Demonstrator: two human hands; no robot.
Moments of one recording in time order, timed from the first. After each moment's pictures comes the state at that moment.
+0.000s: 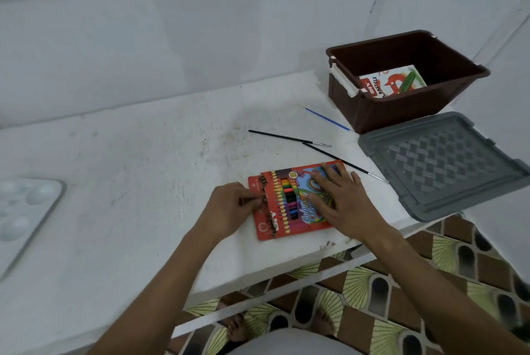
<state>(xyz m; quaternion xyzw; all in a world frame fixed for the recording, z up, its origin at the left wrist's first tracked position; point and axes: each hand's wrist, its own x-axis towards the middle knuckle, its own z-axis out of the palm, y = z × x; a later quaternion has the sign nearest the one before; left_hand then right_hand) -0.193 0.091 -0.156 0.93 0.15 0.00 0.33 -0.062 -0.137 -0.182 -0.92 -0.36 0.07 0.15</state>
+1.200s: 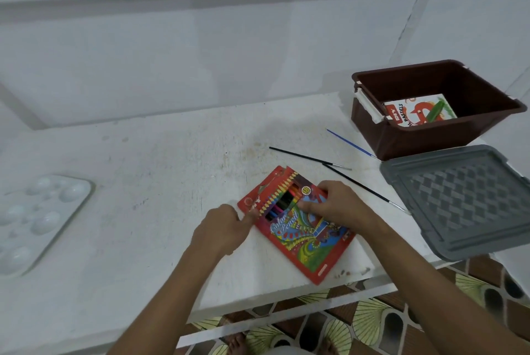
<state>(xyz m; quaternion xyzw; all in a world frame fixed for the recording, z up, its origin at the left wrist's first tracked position) -0.209 0.102 -0.140 0.86 0.38 -0.08 0.33 -0.047 -0.074 -0.135 -0.87 -0.26 0.26 0.33</state>
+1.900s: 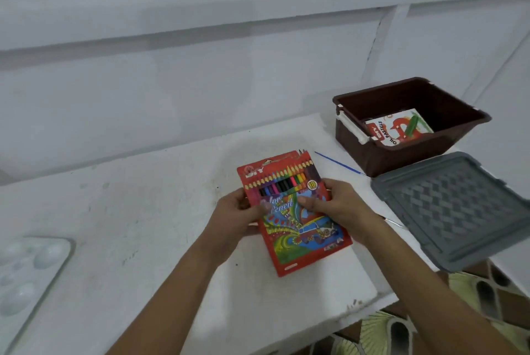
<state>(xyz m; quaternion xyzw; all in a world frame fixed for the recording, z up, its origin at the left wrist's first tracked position) -0.159 0.130 -0.105 0.62 0.20 0.03 0.76 -0.046 -0.057 -0.084 -0.76 -0.14 0.32 0.55</state>
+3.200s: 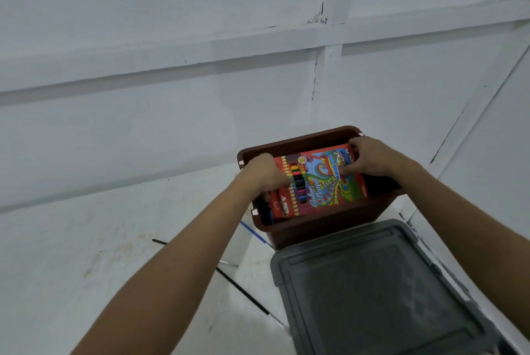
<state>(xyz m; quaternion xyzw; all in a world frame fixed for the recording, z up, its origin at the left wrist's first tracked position) 0.171 -0.036 -0.029 0.88 0.26 -0.06 0.39 0.317 -0.222 -0.033 -0.93 -0.26 0.16 0.21</state>
